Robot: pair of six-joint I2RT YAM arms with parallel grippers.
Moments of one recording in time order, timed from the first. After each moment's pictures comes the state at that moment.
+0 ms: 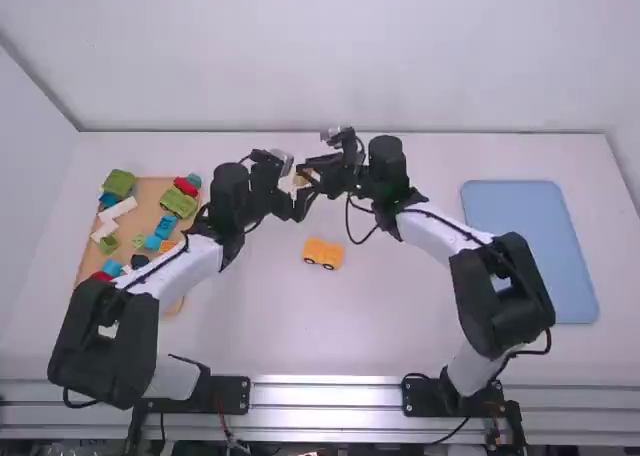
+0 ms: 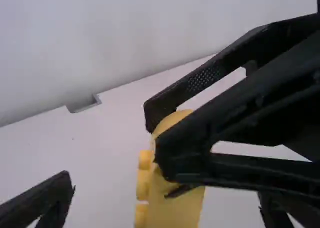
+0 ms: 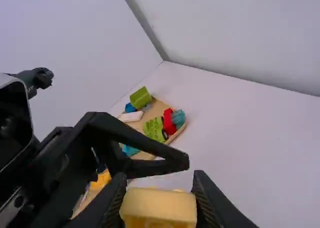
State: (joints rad) left arm -0.24 1.48 0.77 0.38 0.44 -0.04; right arm 0.42 1.79 1.07 0.47 -0.72 0.35
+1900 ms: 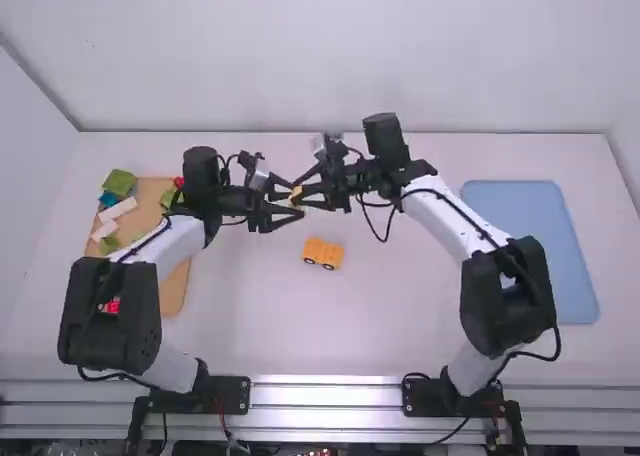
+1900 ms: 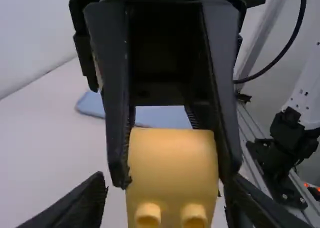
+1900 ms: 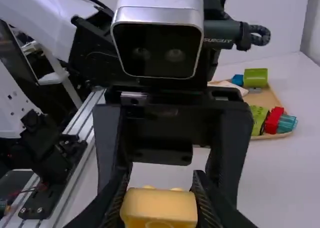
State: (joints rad) left arm -0.04 1.60 0.88 0.33 1.46 0.18; right arm 0.40 1.79 1.35 -0.24 -1.29 -0.44
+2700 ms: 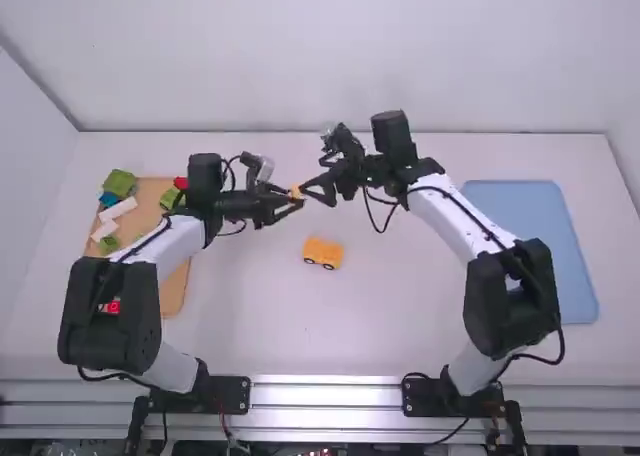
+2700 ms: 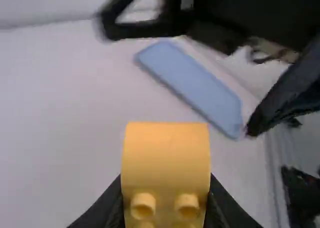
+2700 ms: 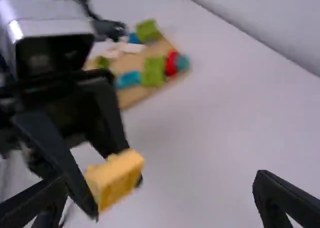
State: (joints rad) left arm -0.04 1.60 0.88 0.08 1.09 0.04; right arm 0.38 1.76 1.35 -0.30 -0.78 -0.22
